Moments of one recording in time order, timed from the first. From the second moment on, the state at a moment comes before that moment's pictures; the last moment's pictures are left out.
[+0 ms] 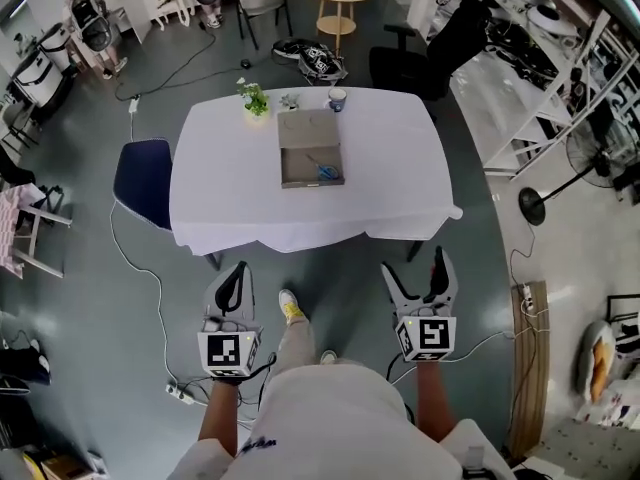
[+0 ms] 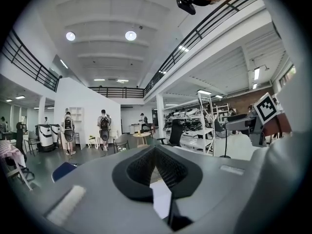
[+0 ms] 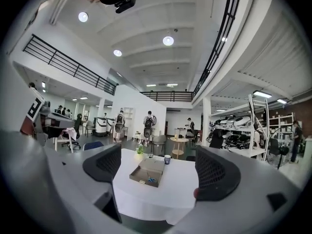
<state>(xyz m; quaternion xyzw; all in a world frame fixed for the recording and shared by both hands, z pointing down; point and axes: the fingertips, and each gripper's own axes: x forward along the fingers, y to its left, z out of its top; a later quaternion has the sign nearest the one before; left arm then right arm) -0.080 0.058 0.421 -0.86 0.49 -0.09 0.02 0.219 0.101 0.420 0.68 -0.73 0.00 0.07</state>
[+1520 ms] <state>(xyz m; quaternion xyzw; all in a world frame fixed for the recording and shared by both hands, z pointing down) -0.077 -0.252 0.488 -0.89 0.44 -0.08 -0.07 0.153 -0.227 0.513 0.60 -0.77 0.07 0.21</state>
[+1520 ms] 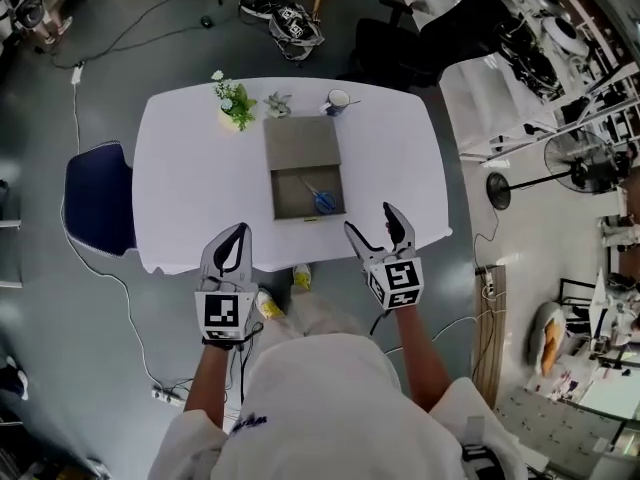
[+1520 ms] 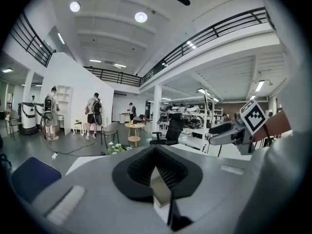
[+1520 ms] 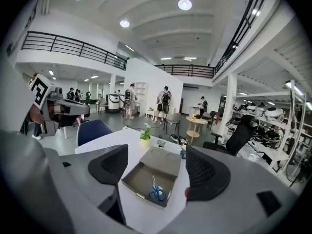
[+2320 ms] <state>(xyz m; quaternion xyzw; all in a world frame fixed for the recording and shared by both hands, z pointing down) -0.020 -0.311 0.525 -0.88 0.45 -0.13 -0.08 0.163 -0.318 0.681 0.46 -0.79 0.15 0.37</state>
